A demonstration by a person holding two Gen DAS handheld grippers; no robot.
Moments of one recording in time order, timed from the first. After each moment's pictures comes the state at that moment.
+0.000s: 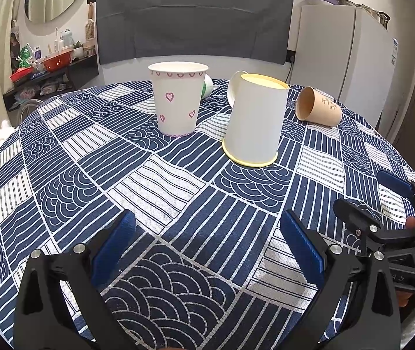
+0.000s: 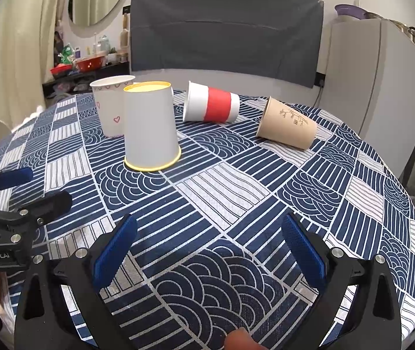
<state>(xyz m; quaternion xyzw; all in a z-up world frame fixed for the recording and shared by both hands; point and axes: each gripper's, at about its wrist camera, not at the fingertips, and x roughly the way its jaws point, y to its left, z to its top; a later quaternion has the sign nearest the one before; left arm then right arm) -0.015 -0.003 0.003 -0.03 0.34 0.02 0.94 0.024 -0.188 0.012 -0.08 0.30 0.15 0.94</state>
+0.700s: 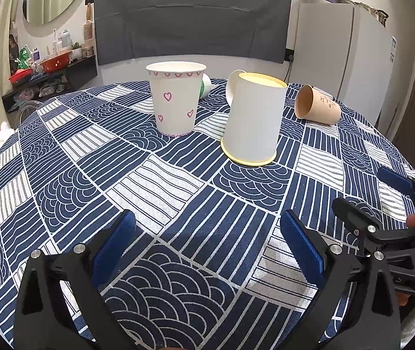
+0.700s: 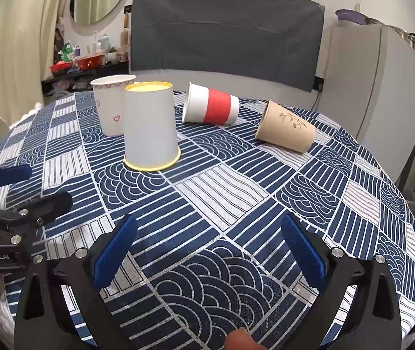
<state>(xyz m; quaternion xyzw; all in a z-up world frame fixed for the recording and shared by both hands) -0.015 -0.006 0.002 -0.03 0.34 0.01 0.94 0.021 -0.185 0.011 -0.10 0.29 0.14 0.94</state>
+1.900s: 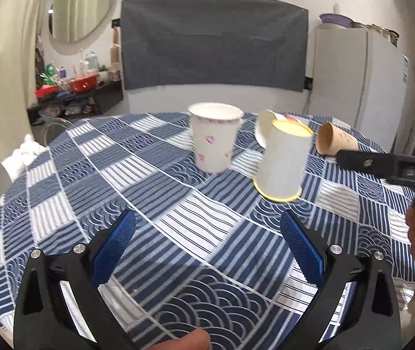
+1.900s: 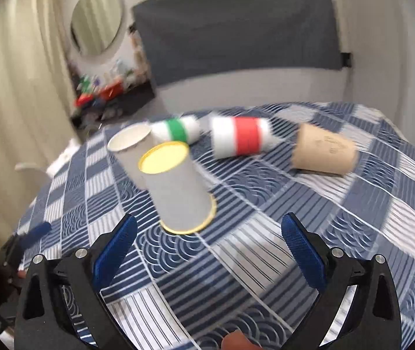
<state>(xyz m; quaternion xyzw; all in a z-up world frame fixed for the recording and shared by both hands) -0.034 0.020 0.034 -0.02 0.27 0.08 0.96 0.098 -0.173 0.064 0.01 0.36 0.27 0.90</state>
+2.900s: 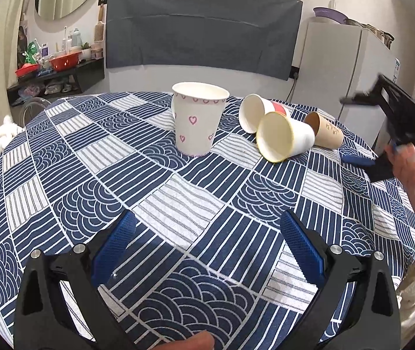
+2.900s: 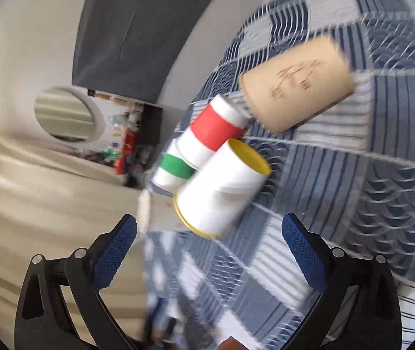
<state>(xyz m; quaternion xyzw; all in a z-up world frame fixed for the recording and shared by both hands) -0.018 0.022 0.023 -0.06 0.31 0.02 0.95 0.186 -0.271 0.026 0.38 0.48 0.27 0.75</state>
